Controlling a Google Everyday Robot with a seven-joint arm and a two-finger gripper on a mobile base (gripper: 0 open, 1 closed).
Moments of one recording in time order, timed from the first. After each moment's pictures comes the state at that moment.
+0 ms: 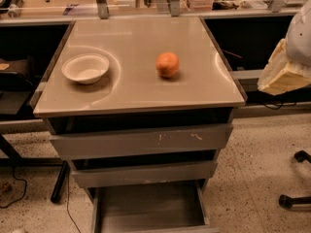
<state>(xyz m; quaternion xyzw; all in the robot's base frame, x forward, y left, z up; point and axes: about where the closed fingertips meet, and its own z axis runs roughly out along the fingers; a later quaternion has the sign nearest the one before) 0.438 -0.216 0.978 -0.60 0.78 -0.04 0.16</state>
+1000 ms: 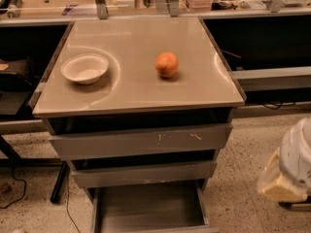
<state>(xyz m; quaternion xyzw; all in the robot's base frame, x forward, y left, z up) 0.314 -0.215 0.846 -0.52 0.85 0.05 0.07</state>
